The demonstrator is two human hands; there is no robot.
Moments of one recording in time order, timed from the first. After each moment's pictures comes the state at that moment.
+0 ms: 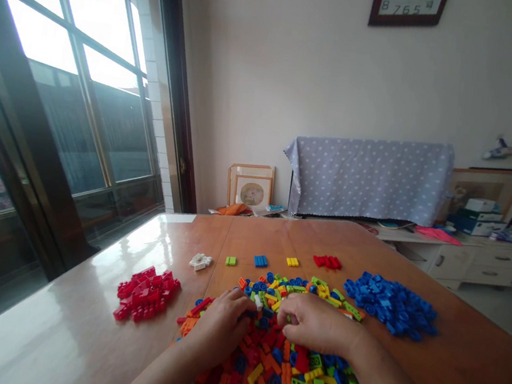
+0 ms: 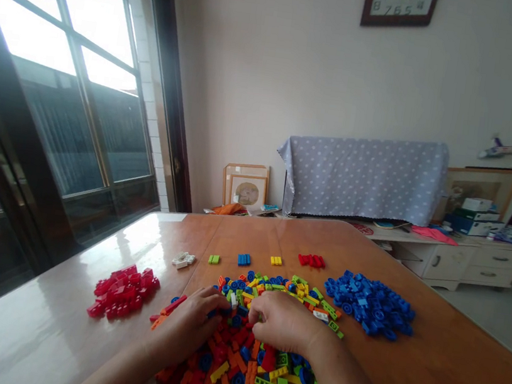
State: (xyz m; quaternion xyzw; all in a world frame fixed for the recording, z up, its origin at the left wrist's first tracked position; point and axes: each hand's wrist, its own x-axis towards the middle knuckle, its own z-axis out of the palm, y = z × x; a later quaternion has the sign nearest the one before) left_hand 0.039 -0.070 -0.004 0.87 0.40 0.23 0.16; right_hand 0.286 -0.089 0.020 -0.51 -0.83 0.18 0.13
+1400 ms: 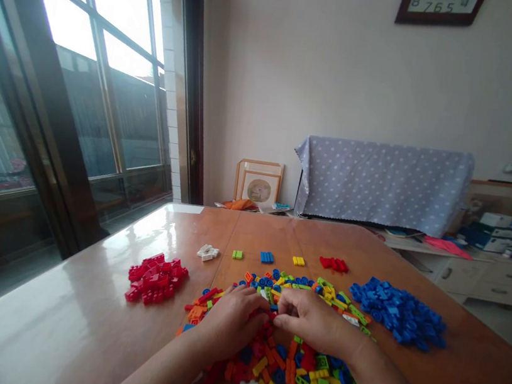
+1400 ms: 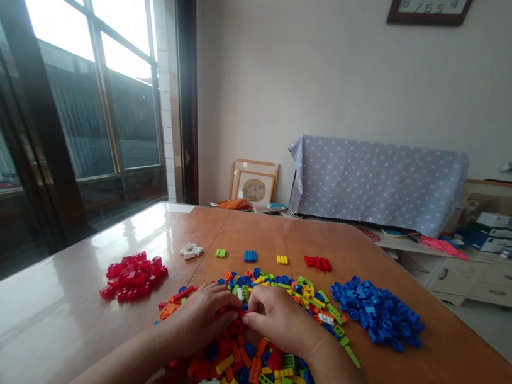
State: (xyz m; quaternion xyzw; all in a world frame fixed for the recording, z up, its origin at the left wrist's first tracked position) left_hand 0.045 -0.083 0.009 0.89 0.37 0.23 0.15; right_hand 0.271 -0.087 0.012 -0.49 -0.81 0.25 0.23
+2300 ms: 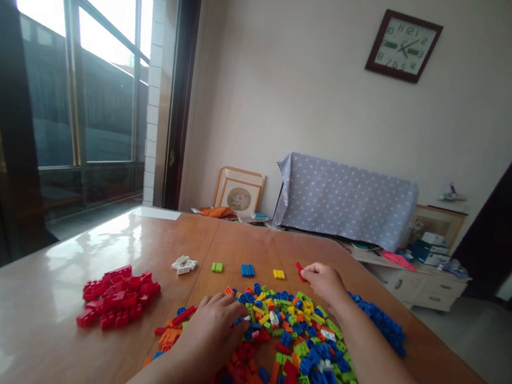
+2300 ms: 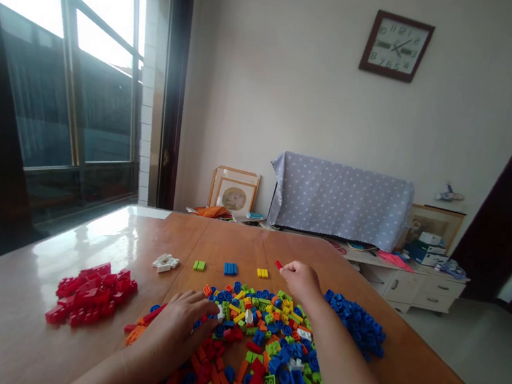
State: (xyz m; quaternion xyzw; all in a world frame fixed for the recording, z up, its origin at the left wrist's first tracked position) left_hand 0.036 -0.074 0.013 0.87 0.39 0.27 0.12; right_hand 0.359 0.006 0.012 -0.73 -0.57 0.14 0.36
